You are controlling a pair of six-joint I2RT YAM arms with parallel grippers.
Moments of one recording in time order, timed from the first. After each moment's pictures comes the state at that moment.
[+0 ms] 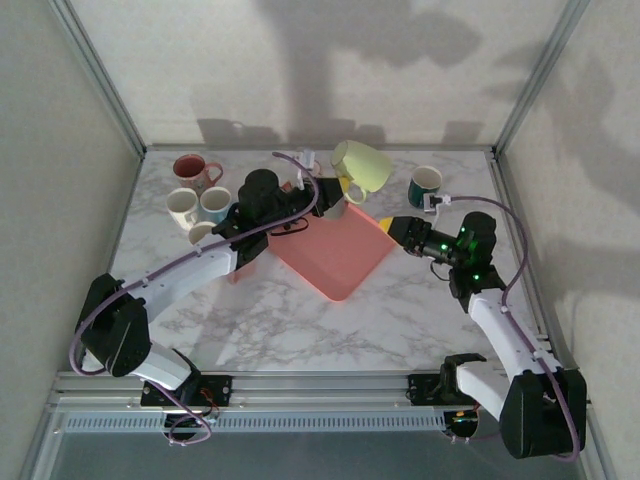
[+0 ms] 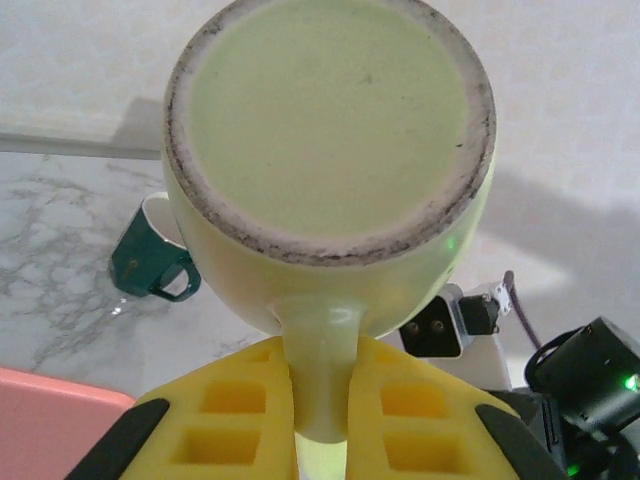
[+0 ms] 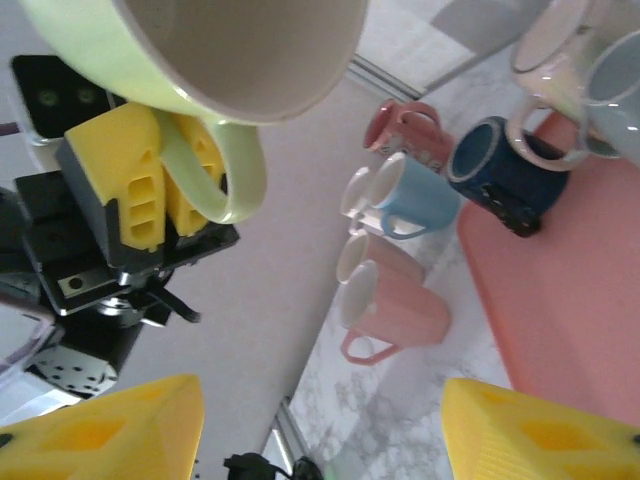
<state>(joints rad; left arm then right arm) -0.64 1.50 1.13 0.35 0.34 -0.72 0.15 1.02 0.58 0.35 -0.98 0.96</state>
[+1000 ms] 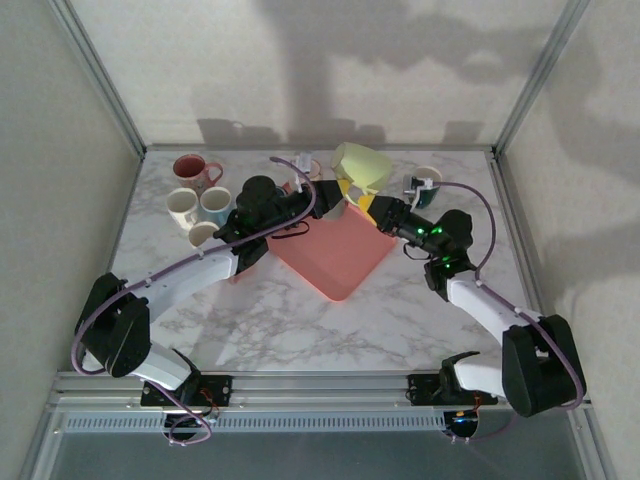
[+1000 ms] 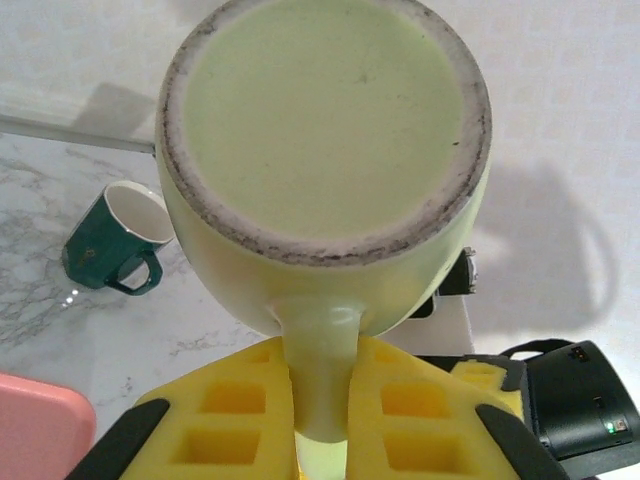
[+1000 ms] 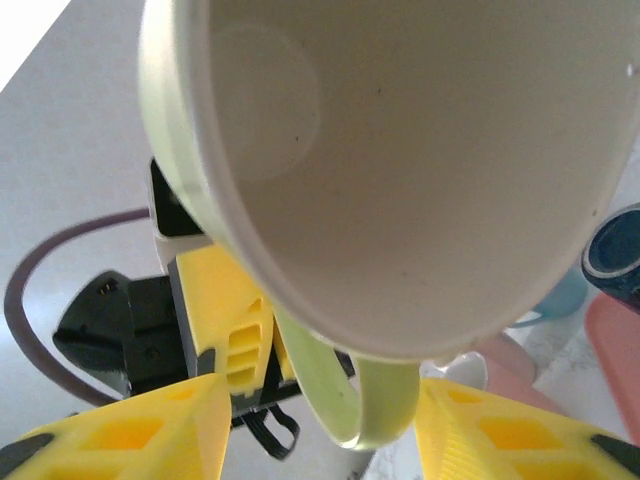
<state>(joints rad) -0.64 1.49 1.07 0.46 0.37 -0.83 0.34 1.25 0.62 0.89 -0.77 1.23</state>
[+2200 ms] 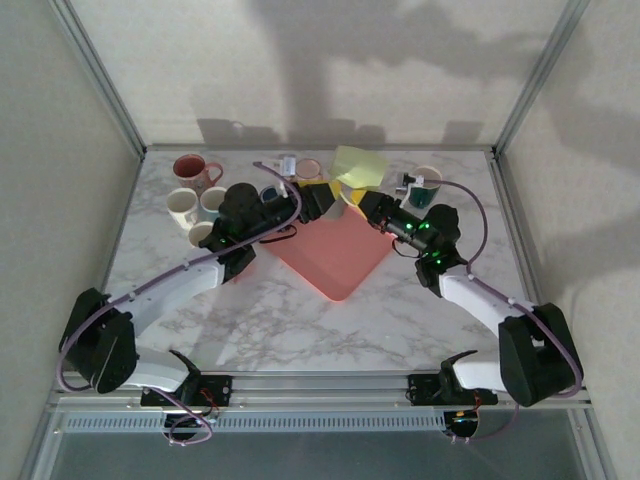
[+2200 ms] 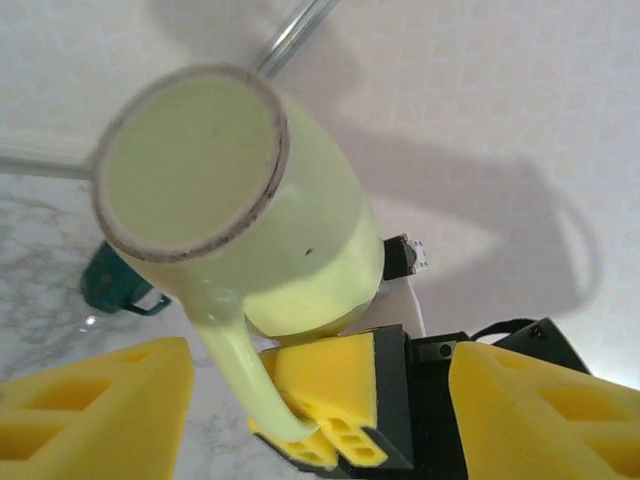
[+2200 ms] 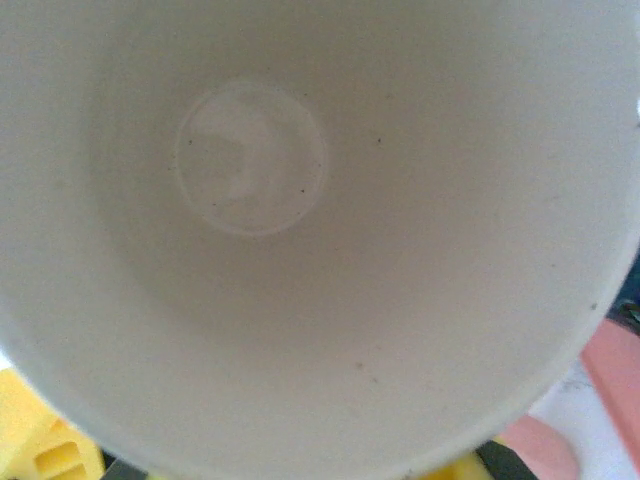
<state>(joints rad) -0.59 1.37 0.98 0.48 0.37 -0.76 0.39 1.28 0.67 0.77 -0.63 1.20</state>
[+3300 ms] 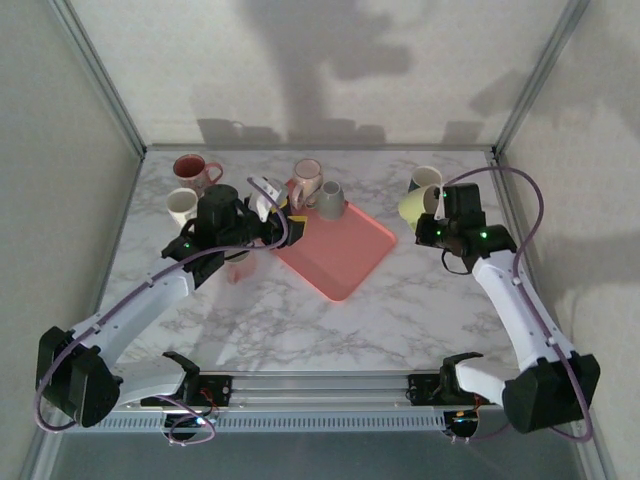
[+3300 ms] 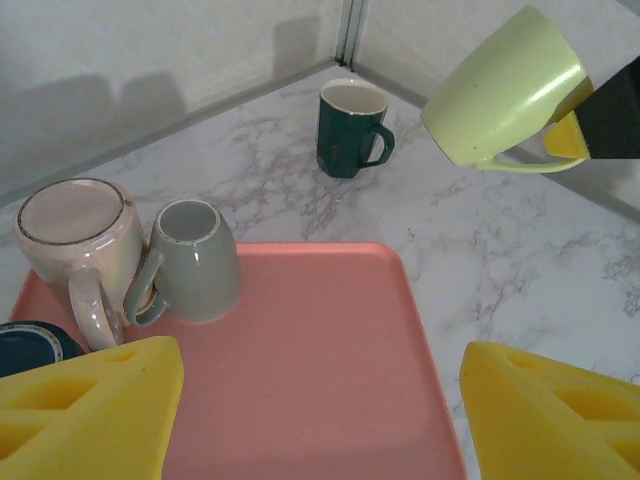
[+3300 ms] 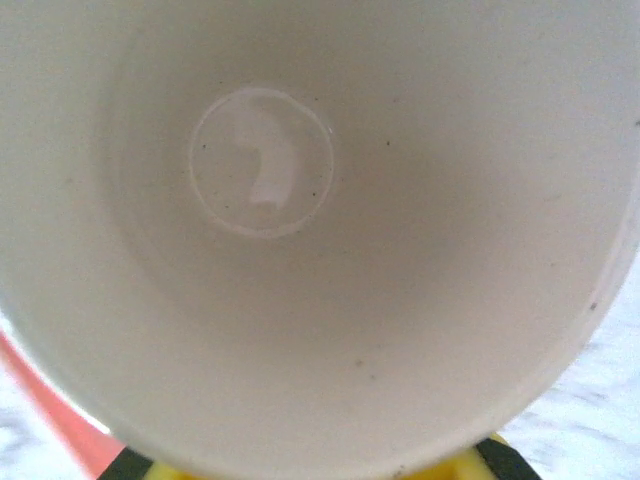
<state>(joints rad) -0.47 1.20 0.95 -0.09 0.37 0.01 0.23 1.18 1.08 -0.78 0.01 0.29</state>
